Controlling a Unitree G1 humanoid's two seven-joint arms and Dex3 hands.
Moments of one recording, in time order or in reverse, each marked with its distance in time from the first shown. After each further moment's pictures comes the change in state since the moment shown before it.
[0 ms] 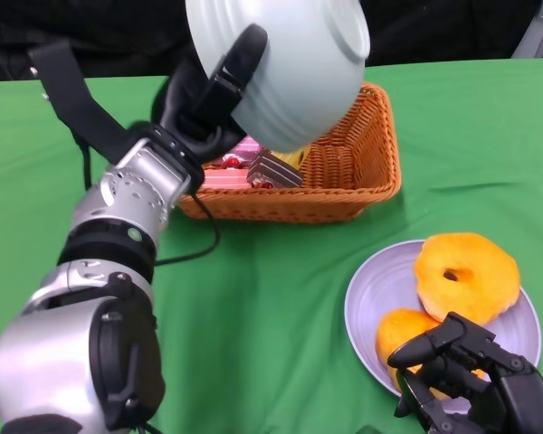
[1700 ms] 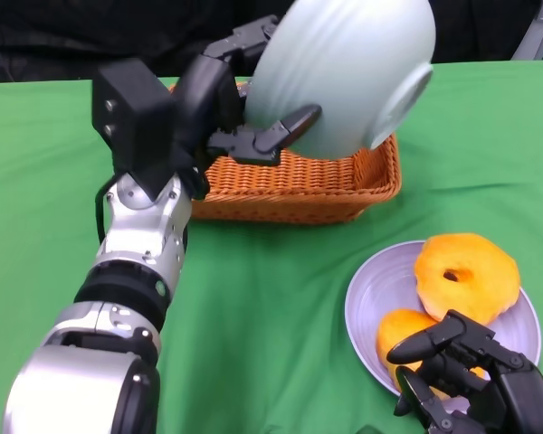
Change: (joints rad) left arm 0.129 -0.026 -0.352 -0.045 0.306 -0.652 0.178; right arm -0.006 0.000 -0.001 -0.004 0.017 0.023 0.009
